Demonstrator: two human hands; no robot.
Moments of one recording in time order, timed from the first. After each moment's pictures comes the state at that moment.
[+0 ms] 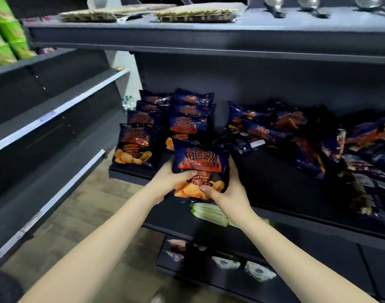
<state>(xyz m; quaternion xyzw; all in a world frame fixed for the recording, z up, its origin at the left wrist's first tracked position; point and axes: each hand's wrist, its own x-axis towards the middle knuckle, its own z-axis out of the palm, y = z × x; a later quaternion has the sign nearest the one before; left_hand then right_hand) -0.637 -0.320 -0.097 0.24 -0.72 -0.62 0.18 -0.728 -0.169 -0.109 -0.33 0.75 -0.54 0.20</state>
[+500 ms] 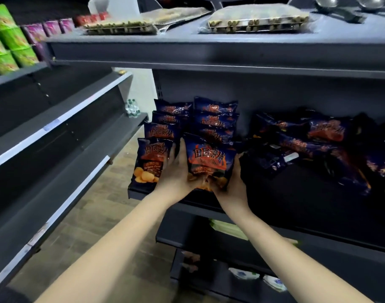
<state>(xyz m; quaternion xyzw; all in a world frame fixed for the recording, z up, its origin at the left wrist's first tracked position) -0.643 -0.408 -0.096 0.26 -0.93 -0.21 0.17 -0.727 -0.277 -0.125 -0.29 0.74 -0.59 0.15</state>
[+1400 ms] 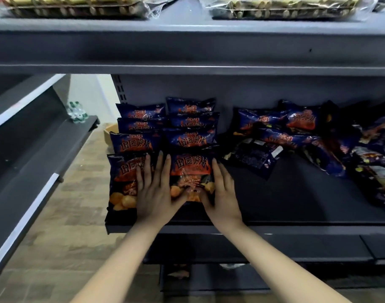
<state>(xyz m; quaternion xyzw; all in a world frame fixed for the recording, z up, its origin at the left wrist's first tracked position) -0.649 -0.461 -0.151 0.19 -0.95 -0.03 0.22 -0.722 -0.308 -0.153 -0.32 0.84 -0.43 0.01</state>
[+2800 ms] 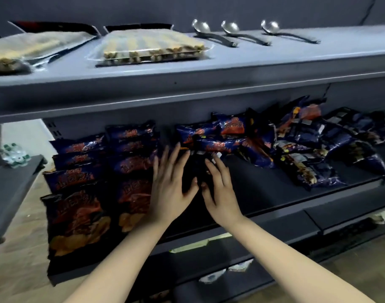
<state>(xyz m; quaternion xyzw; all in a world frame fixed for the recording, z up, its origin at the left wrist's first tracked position) -0.731 -0.366 -0.101 -0.06 -0.92 -0.13 0.36 -0.768 -0.220 -0.135 -0.29 0.82 -0.47 -0.18</state>
